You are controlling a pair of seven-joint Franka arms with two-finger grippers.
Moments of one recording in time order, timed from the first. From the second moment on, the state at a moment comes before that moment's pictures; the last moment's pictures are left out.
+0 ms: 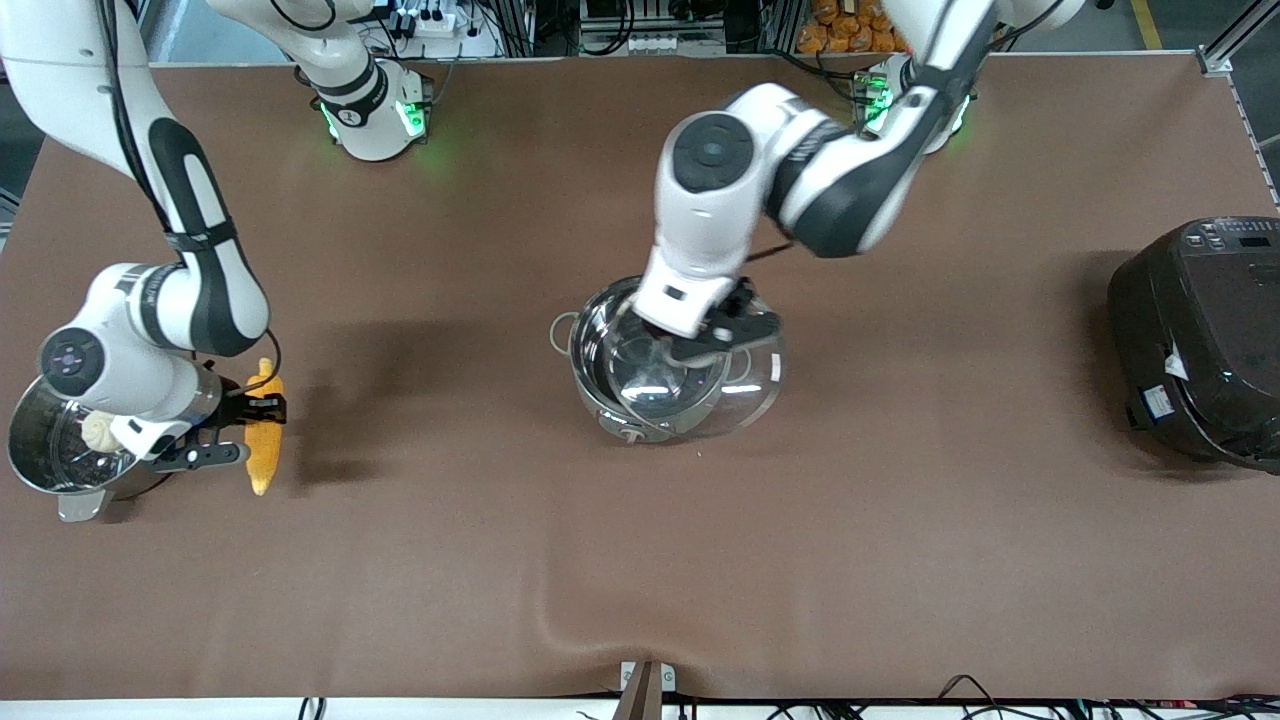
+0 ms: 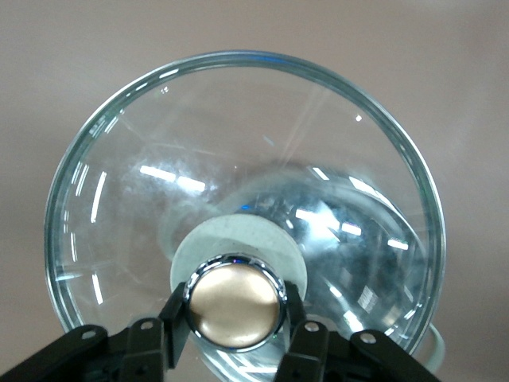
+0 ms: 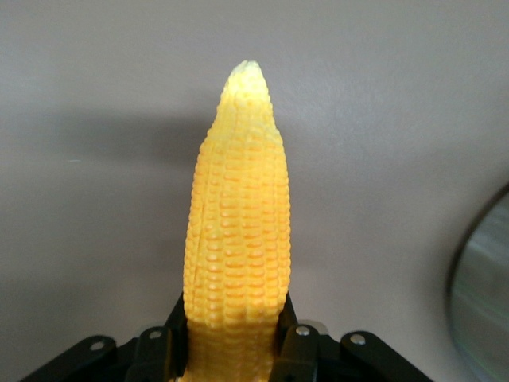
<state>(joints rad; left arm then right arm) -0.50 0.48 -0.20 -1.35 0.12 1.84 -1.02 0.00 0.46 -0.10 -1.80 0.02 2.15 -0.23</state>
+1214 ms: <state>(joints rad) -0.08 0.67 -0.20 -1.56 0.13 2.21 -0.72 0.61 0.45 -0.04 -1.51 0.09 2.01 0.39</state>
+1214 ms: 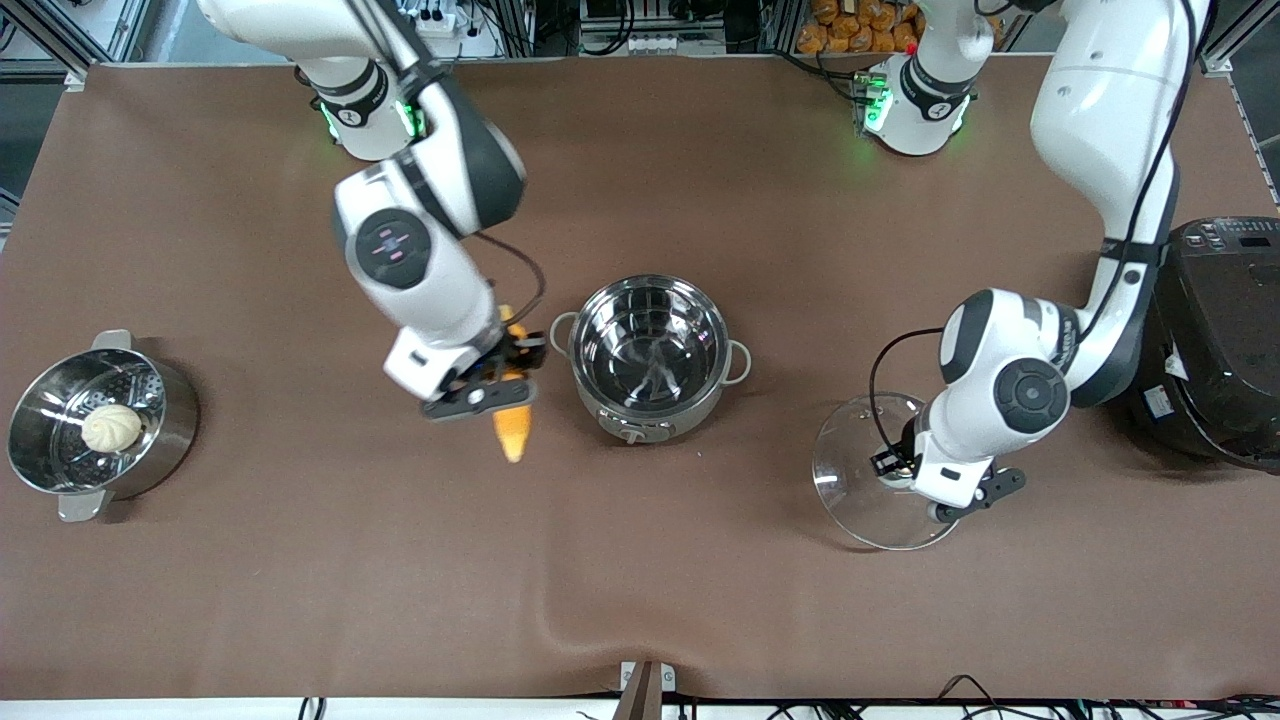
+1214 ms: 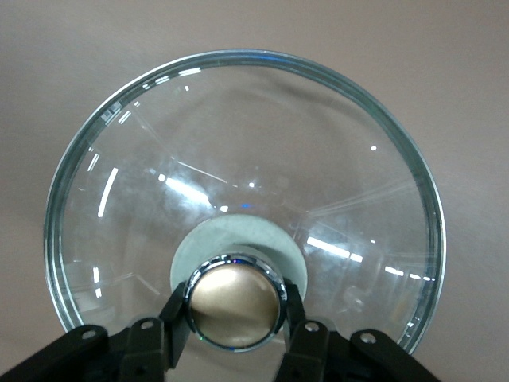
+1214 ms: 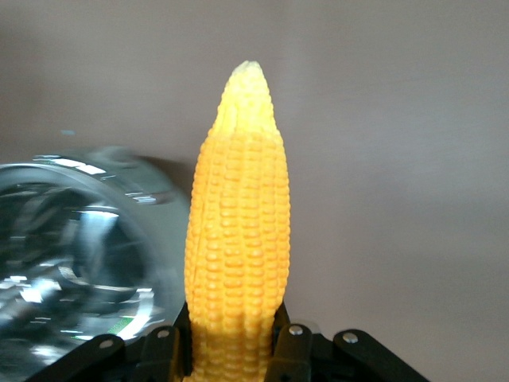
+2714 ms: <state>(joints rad) -0.01 0.23 -0.21 -1.59 0.13 1.85 -0.46 0.80 0.63 -0.08 -1.43 0.08 2.10 0.67</state>
